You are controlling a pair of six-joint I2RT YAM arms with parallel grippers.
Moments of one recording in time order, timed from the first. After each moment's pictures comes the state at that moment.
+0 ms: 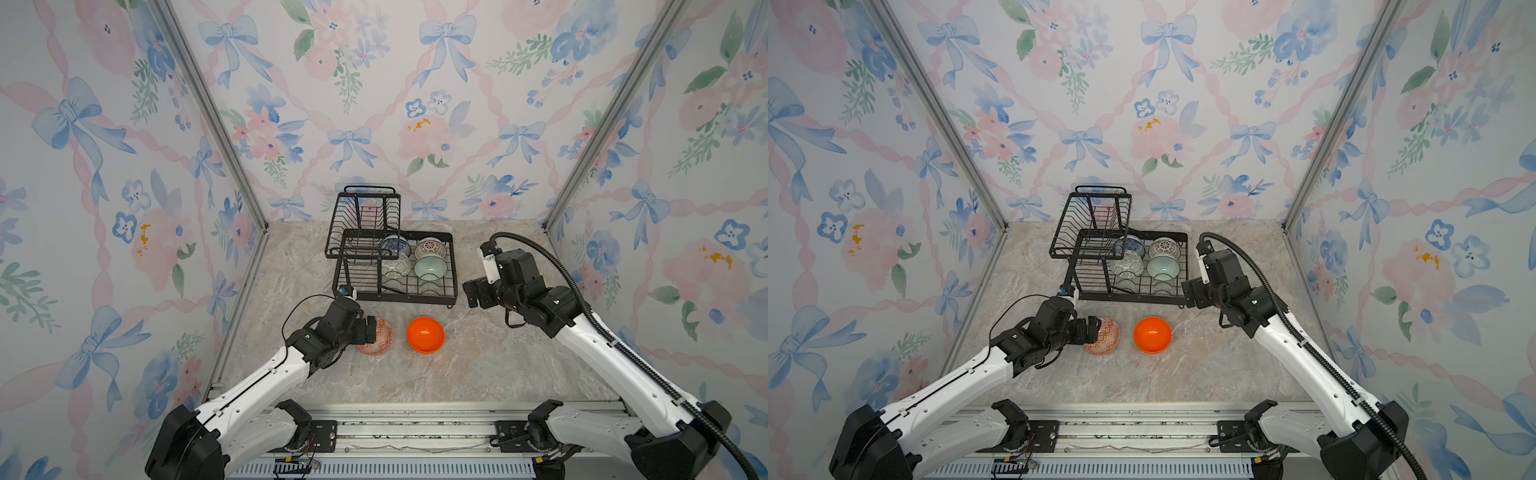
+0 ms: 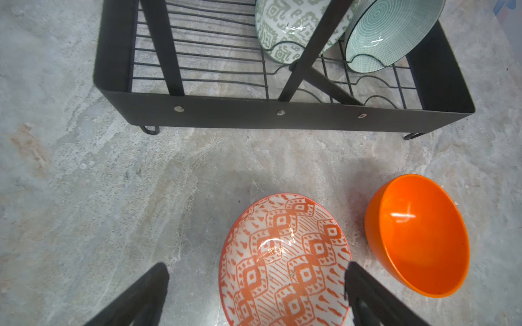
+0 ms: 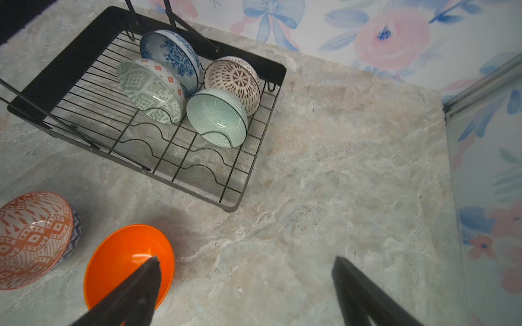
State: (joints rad) left arm -0.61 1.02 0.63 -0.43 -0.17 -0.50; right arm 0.50 1.18 1.15 -0.77 0.18 0.14
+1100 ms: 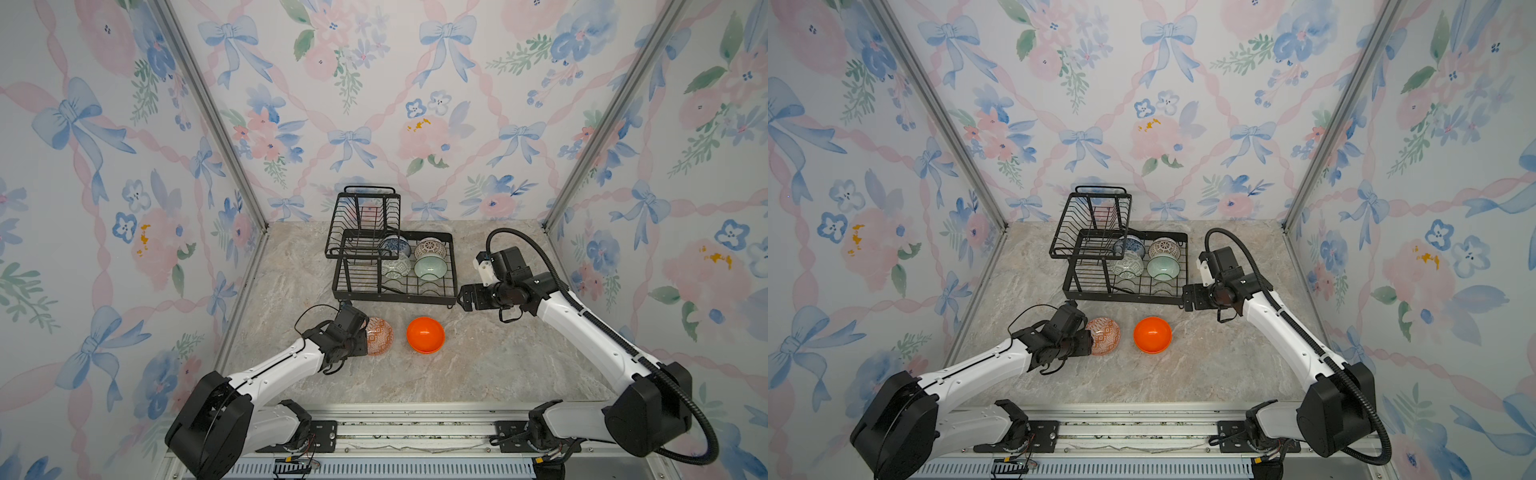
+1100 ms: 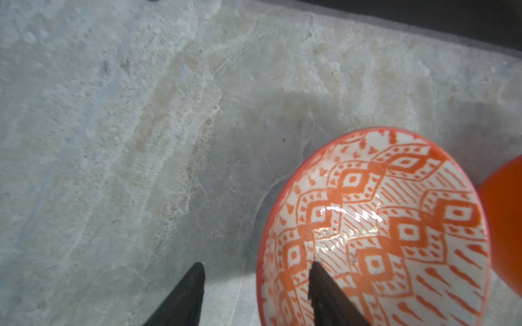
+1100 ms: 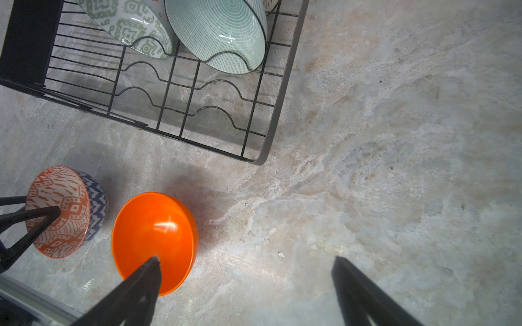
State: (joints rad) left arm -0.59 1.22 0.57 -0.43 -0.13 -0.60; right arm 0.38 1.35 1.14 -0.80 -0.09 0.22
